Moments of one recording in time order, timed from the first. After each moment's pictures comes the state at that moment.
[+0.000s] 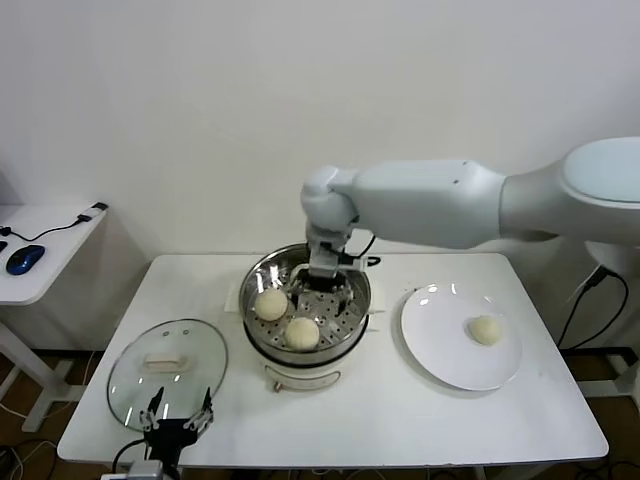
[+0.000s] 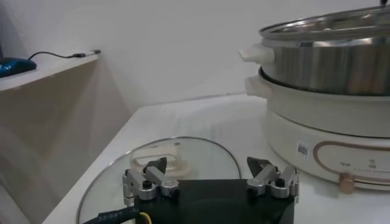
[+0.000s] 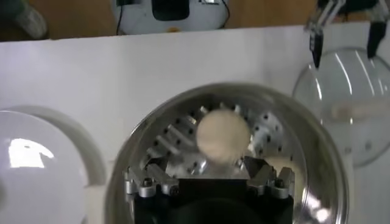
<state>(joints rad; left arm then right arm) 1.75 -1.50 -0.63 -2.03 0.02 0.15 -0.05 0.84 1.28 -1.59 1.26 0.29 0.46 -1.13</state>
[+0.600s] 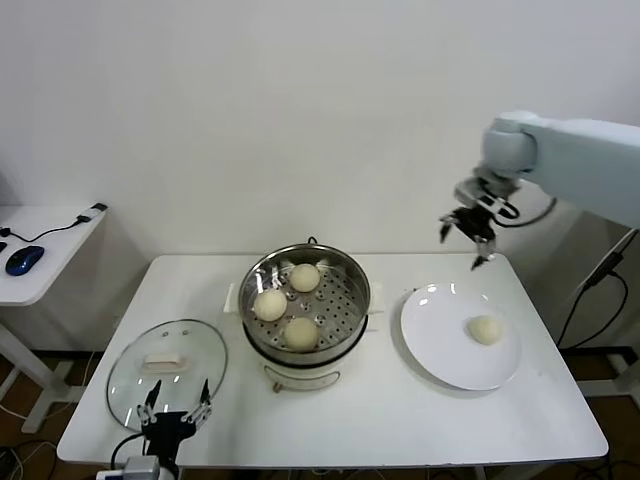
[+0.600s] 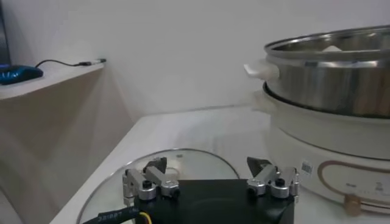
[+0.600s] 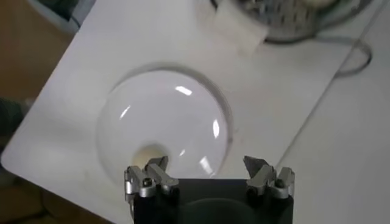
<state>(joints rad) 1.73 -1.51 -0.64 -2.04 0.00 0.13 -0.05 0.83 0.81 -1.69 1.14 0.34 0.11 -1.17</state>
